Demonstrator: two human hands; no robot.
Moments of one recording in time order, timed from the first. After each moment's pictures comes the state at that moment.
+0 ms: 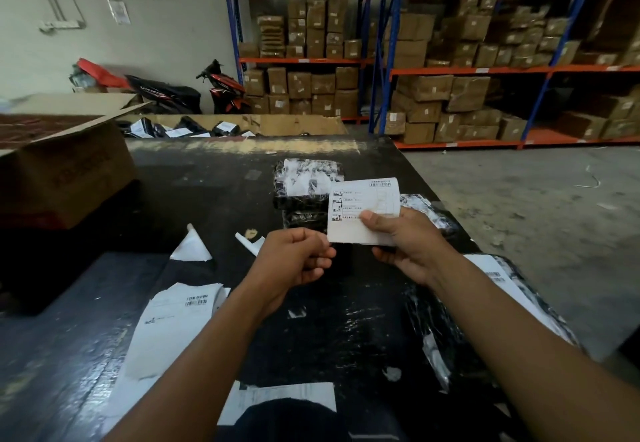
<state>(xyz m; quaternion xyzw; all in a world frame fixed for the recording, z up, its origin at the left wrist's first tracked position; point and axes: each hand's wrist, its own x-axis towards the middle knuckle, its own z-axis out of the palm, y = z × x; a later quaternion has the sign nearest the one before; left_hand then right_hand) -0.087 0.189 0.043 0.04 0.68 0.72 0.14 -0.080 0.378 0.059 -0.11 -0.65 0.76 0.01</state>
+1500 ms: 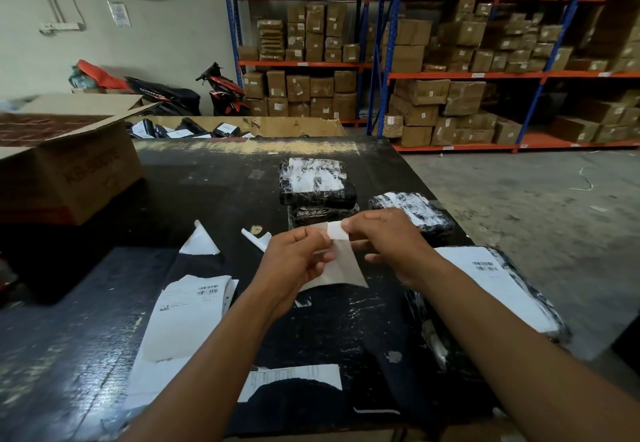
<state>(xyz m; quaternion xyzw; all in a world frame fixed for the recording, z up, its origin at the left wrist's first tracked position) -0.063 0.184 0.041 0.02 0.61 0.78 0.12 -0.046 0.341 0.072 -0.04 -0.77 0.64 0.01</state>
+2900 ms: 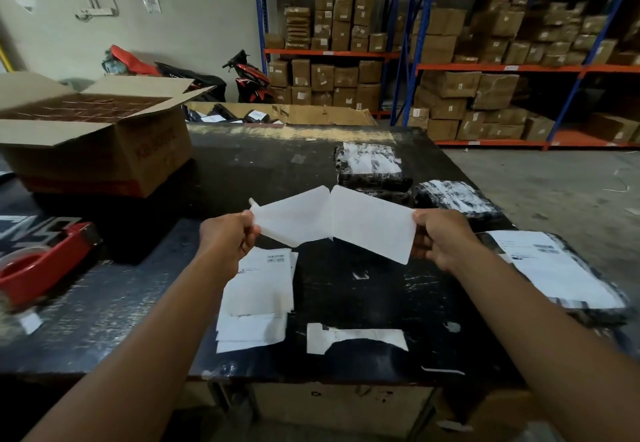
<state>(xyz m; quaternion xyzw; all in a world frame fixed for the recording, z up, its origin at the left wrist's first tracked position) -0.081 0.012 0.036 -0.26 0.60 0.76 -0.05 -0.052 0.296 0.052 -0.26 -0.67 0.69 0.05</state>
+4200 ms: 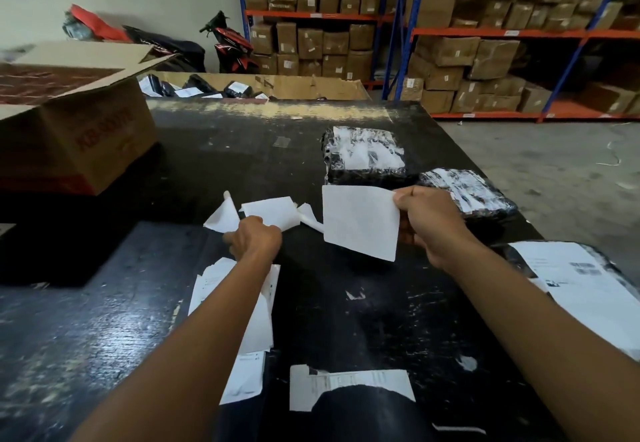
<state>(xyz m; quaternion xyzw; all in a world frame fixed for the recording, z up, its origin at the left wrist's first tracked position) -0.184 0.084 -0.022 -0.28 0.84 0.46 0.00 -0.114 0.294 0.050 -0.19 -0.75 0.63 0.06</state>
